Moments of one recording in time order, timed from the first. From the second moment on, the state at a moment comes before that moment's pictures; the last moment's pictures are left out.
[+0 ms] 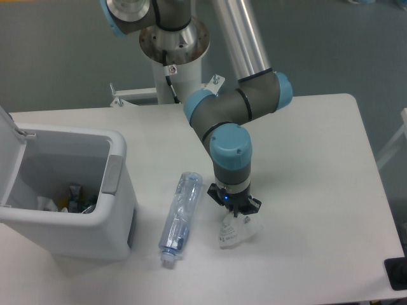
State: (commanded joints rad) arm 2.42 -2.06 -1.68 -0.82 1.62 0.89
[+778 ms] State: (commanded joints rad) arm 2.45 -1.82 -1.62 -0.85 1.18 0.64
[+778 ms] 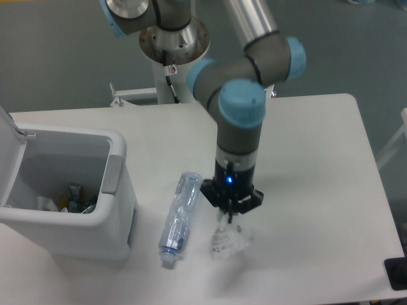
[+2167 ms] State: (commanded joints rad) arm 2.22 -1.63 -1.68 -0.83 0.90 0.47
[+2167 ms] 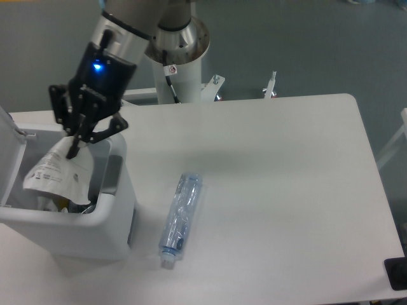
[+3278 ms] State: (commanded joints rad) arm 2.43 -1.97 -1.41 -0.83 0.92 0.38
